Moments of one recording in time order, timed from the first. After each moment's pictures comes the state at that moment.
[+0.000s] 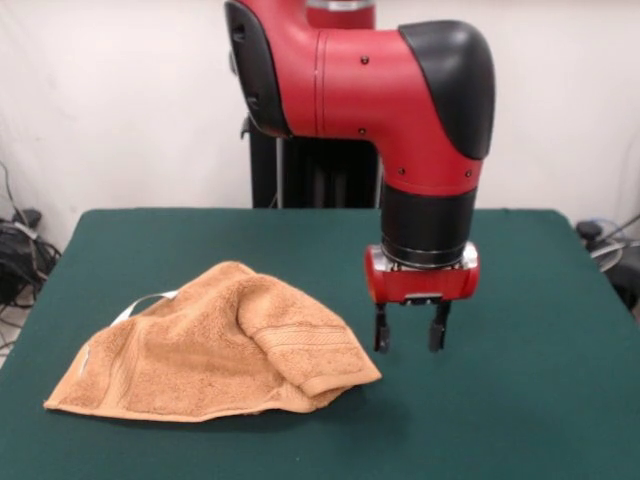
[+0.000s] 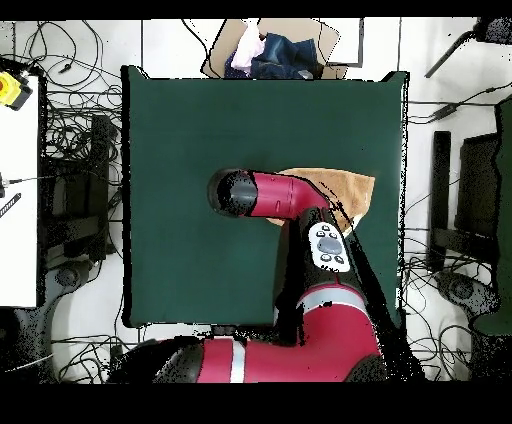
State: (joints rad) arm -0.22 -0.51 0.08 1.59 -0.08 0.41 1.55
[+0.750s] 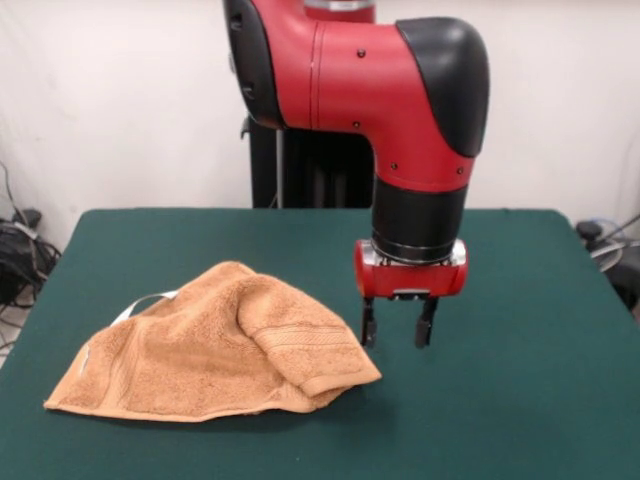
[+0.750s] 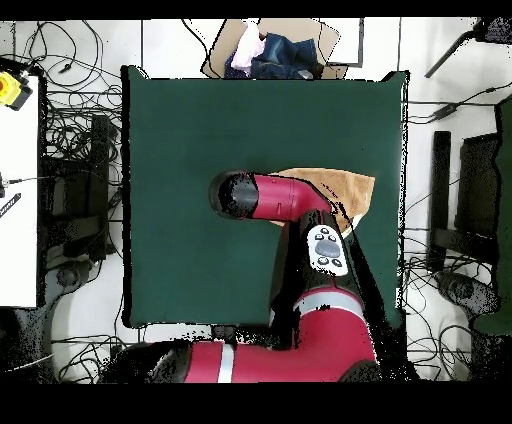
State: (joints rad) arm -0.20 -0.51 0.04 1.59 -0.08 0.41 1.55
